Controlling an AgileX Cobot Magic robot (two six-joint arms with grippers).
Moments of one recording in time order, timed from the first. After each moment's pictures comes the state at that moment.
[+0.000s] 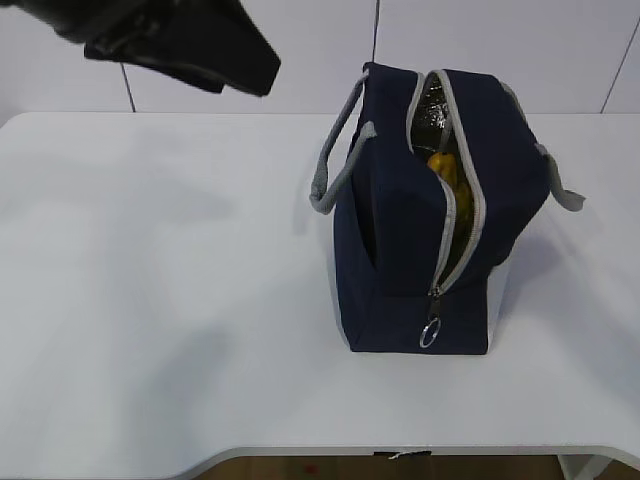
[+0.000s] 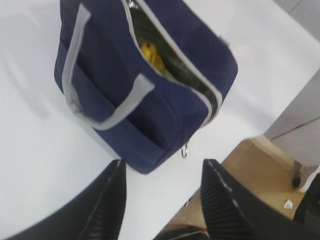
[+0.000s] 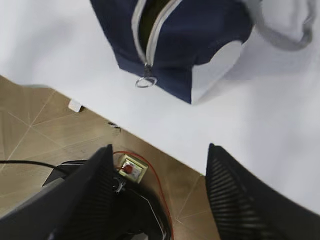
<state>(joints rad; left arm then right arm) -0.64 1.40 -1.39 -0.39 0.84 0.13 0.20 0.89 -1.00 0.26 1.15 -0.29</state>
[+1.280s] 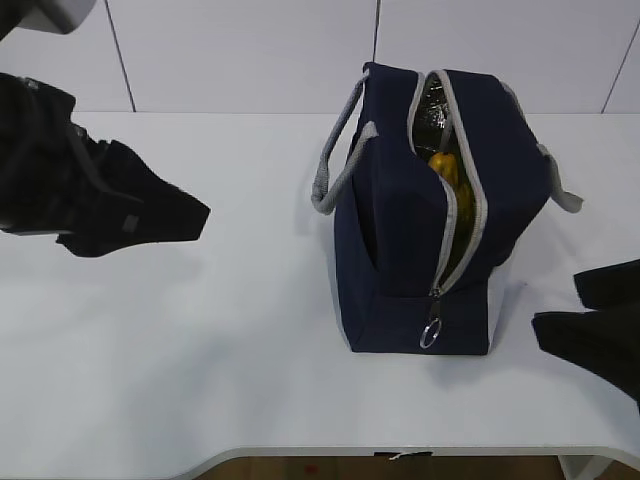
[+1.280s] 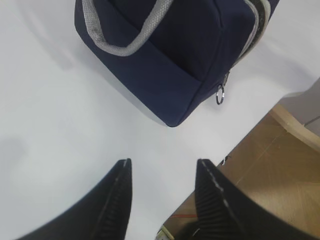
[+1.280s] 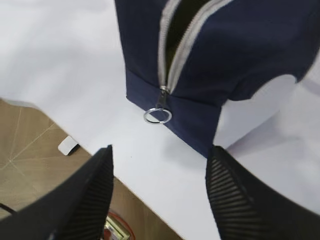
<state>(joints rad) -0.64 1.19 -0.91 -0.40 0.55 0.26 0.20 0.85 -0.51 0.72 0.55 -0.94</state>
